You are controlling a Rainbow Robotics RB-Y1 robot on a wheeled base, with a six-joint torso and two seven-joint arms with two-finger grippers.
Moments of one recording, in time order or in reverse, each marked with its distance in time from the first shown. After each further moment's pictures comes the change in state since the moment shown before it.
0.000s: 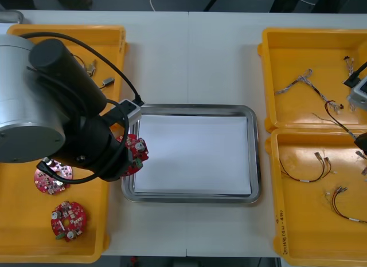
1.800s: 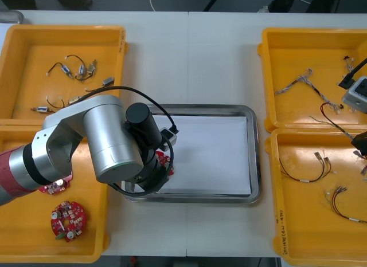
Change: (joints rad) right arm -0.014 -0.013 0.025 -0.002 -0.006 0.000 0.000; left arm -0.087 -0.083 -0.418 0.338 -0.208 -0.359 0.002
